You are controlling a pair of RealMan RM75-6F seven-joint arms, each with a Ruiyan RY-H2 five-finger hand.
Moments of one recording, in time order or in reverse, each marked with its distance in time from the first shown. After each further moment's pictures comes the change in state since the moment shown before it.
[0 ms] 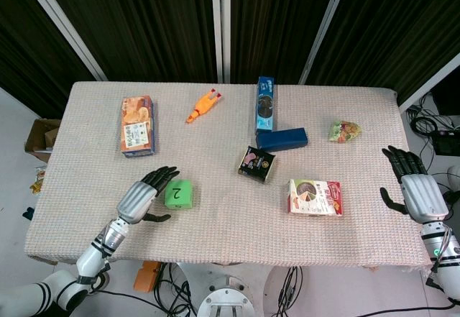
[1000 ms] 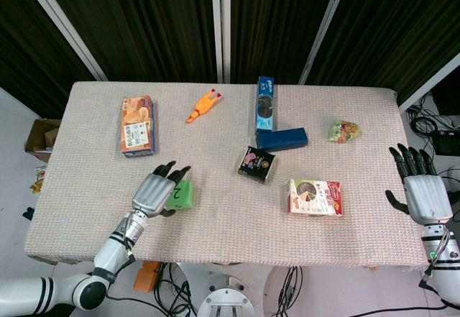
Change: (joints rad) left arm -0.117 0.114 -0.146 -0.514 -0.535 -0.181 0.813; right arm -0.033 -0.044 0.029 -0.013 0.030 0.063 -0.229
